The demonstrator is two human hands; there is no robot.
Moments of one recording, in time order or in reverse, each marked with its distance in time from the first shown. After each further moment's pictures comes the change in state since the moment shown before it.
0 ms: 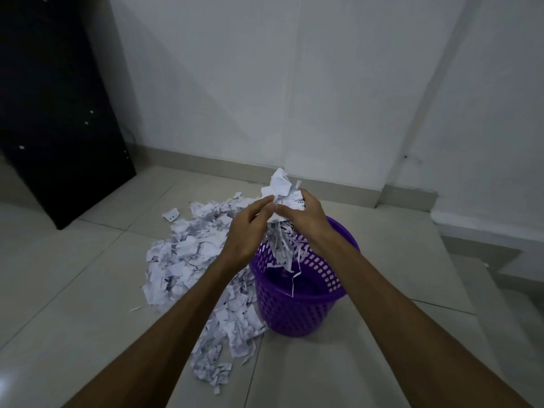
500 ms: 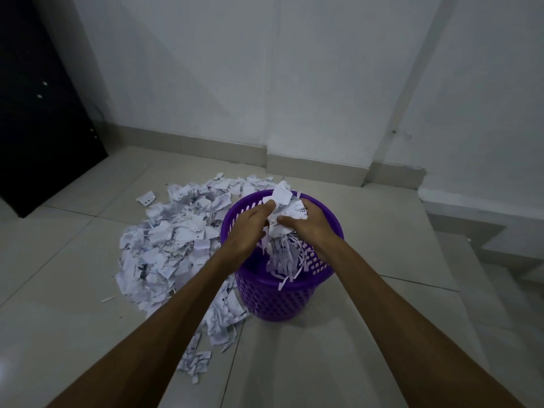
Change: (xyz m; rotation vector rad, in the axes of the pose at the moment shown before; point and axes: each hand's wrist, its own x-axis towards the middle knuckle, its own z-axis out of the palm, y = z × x) left_hand 0.005 -0.024 0.055 -0.164 -0.171 -0.315; right_hand 0.003 0.071 -0.050 -0.153 0.005 0.129
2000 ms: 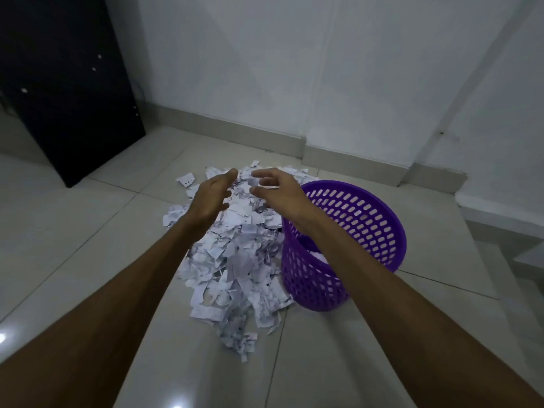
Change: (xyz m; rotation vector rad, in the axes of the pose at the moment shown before) left_hand -0.003 -0.028 -0.186 0.088 0.242 0.059; right_hand 0.003 -0.075 0.159 -0.129 -0.200 -0.174
